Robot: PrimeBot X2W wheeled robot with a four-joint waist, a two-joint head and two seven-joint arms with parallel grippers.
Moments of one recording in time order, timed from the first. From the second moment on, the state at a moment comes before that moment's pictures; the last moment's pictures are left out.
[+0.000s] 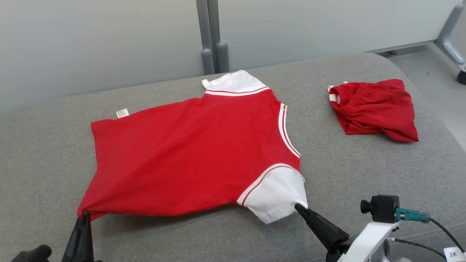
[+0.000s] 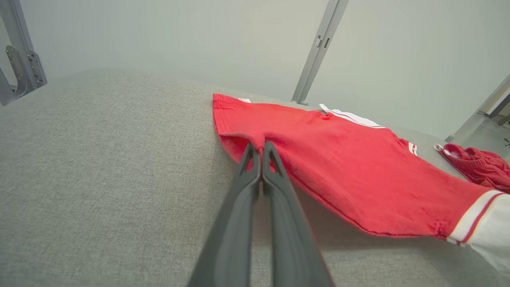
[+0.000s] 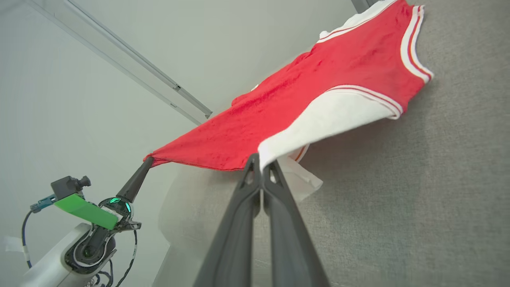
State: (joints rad) left arm 0.19 0.18 -0.06 0.07 -0.58 0.00 -0.25; right arm 0.12 -0.27 0.51 -0.11 0.95 0.11 0.07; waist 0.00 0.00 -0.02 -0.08
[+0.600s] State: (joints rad) left arm 0.24 0.18 -0.11 0.16 -0.52 0.03 -0.25; right arm 0.24 -0.36 0.52 -0.01 0.96 0.05 0.17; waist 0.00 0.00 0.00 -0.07
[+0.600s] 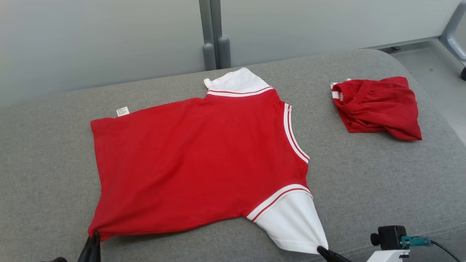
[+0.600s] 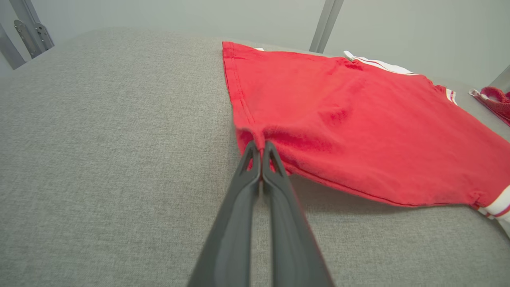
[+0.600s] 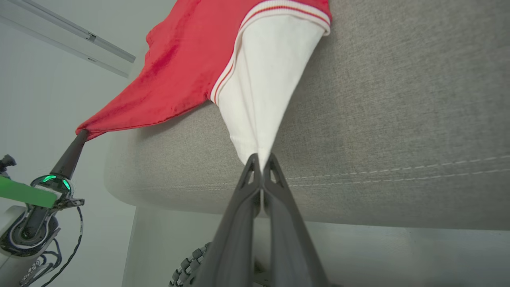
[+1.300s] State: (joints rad) left arm 0.17 0.17 -0.16 0.37 -0.46 0.05 -0.23; right arm 0.21 -0.29 0.51 0.19 0.89 0.02 0.08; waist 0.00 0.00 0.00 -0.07
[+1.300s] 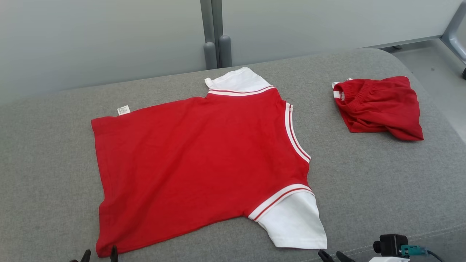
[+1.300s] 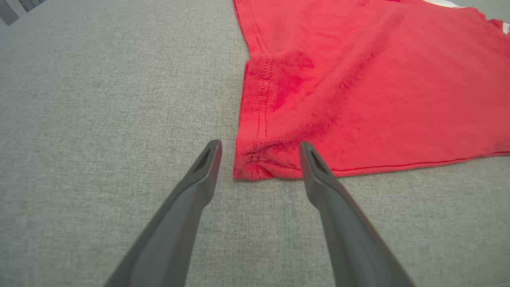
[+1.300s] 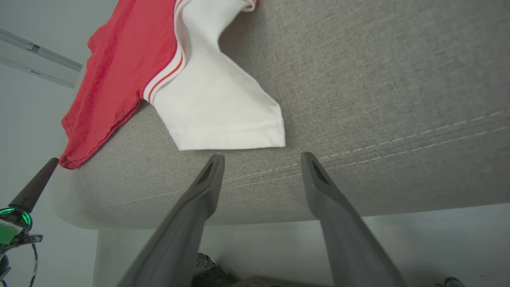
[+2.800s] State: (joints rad) left arm 0.10 0.11 -0.15 0.21 -0.41 0.08 -0.25; right arm -0.07 -0.29 0.47 0.23 0.59 -0.07 -0.22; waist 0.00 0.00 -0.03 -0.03
